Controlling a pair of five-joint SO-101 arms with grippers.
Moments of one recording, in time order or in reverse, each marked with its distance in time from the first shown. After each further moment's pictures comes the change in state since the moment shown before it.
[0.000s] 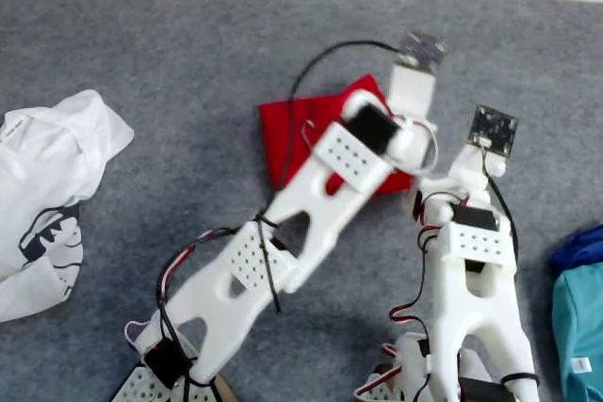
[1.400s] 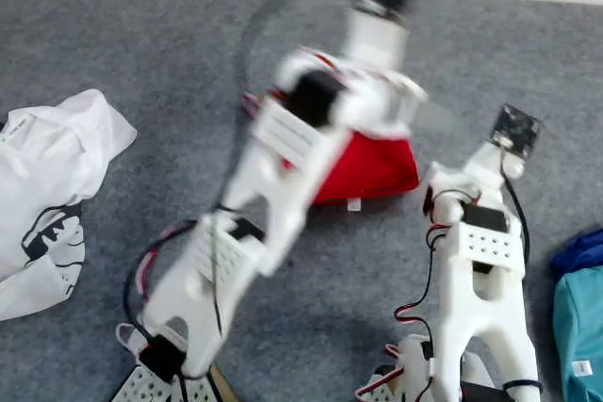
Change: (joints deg) left arm -14.1 -14.9 -3.6 6.2 -5.5; right arm -2.4 -0.6 -3.6 0.0 -2.9
